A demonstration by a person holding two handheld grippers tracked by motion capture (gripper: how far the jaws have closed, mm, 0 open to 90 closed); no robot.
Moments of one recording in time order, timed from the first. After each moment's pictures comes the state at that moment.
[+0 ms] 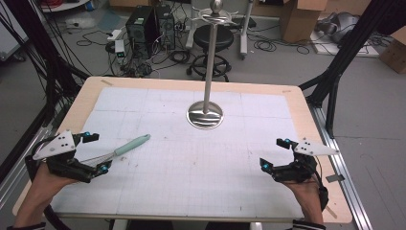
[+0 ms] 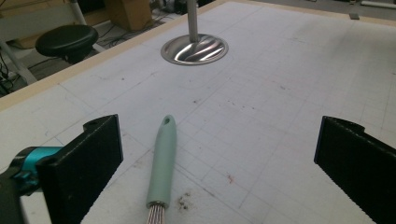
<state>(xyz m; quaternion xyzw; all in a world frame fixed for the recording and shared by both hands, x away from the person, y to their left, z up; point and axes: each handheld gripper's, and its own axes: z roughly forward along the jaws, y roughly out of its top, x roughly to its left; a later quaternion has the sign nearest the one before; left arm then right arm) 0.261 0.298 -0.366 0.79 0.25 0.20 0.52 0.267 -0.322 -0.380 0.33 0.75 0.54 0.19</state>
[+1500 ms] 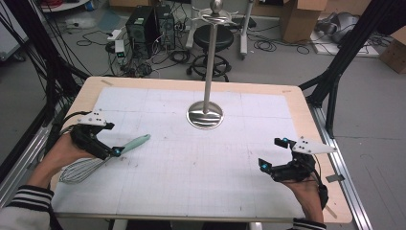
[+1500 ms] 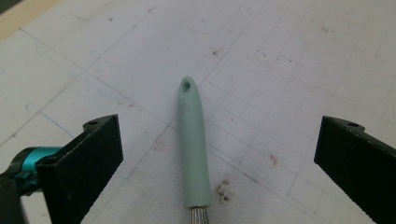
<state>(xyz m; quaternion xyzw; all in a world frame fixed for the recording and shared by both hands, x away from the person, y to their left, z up) 0.341 0.273 -0.364 0.88 0.26 0.12 0.38 0.270 -0.319 -0.378 0.32 0.76 0.54 0.18</state>
